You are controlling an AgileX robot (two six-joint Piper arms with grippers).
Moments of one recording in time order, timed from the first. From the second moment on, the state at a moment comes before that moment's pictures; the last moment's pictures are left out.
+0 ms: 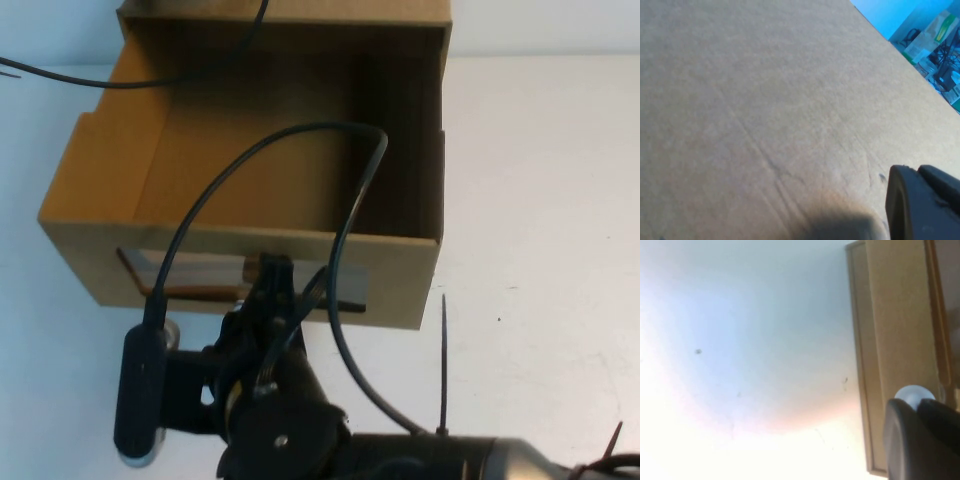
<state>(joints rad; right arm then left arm) 1.32 1.81 -1.32 -1.20 0.86 0.56 -0.09 2.08 -2.12 -1.10 1.10 0.68</state>
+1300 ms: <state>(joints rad) 1.41 1.49 -1.31 -1.25 0.69 0.55 -0.06 1.90 -2.25 -1.03 1.19 0.69</state>
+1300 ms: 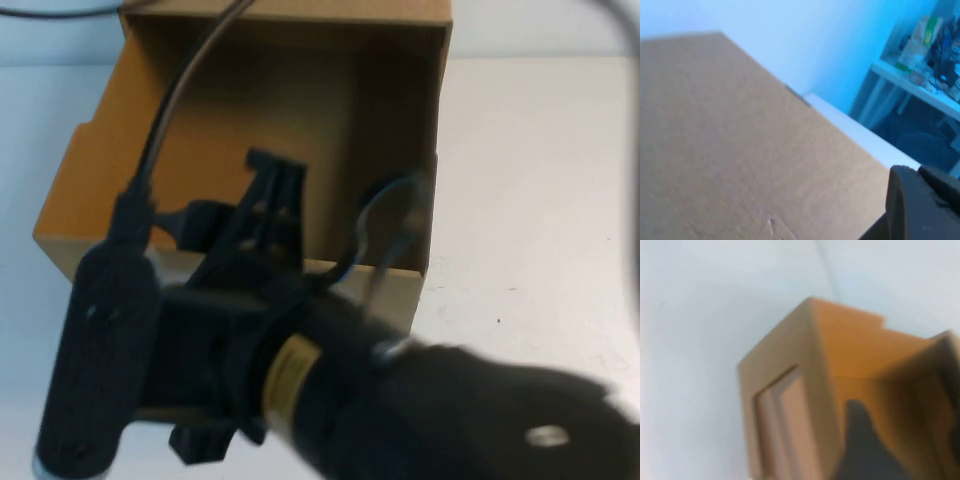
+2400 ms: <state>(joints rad) 1.41 0.65 -1.23 -1.18 1.25 0.66 0.14 0.95 -1.70 -0.54 1.28 0.51</state>
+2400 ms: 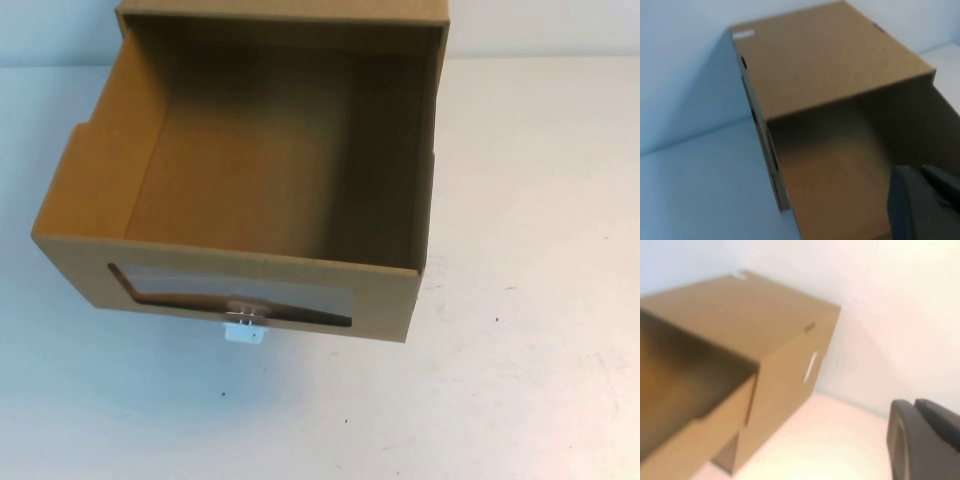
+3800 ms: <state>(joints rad) 1.41 0.38 -0.69 -1.17 1.25 0.87 0.14 0.40 -0.59 -0.53 0.59 0.47</state>
